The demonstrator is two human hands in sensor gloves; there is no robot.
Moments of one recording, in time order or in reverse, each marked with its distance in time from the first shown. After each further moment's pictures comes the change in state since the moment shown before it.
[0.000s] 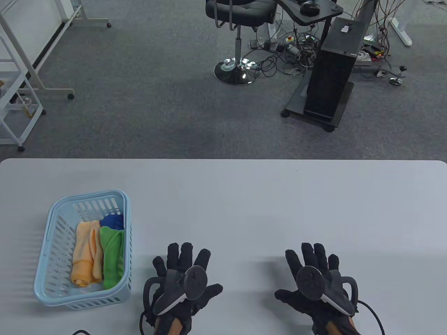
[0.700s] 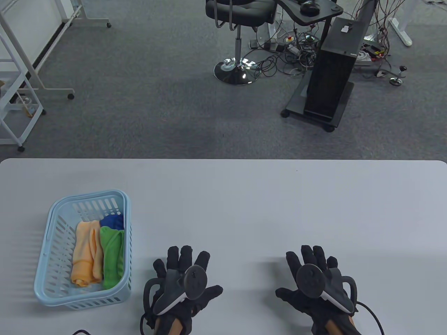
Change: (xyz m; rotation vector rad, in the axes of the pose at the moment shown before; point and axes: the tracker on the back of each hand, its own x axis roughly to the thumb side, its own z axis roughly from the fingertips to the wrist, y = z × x) left_hand -0.001 -0.002 0.000 -0.036 0.018 0.019; right_hand -0.001 0.003 -0.002 0.048 0.009 -0.039
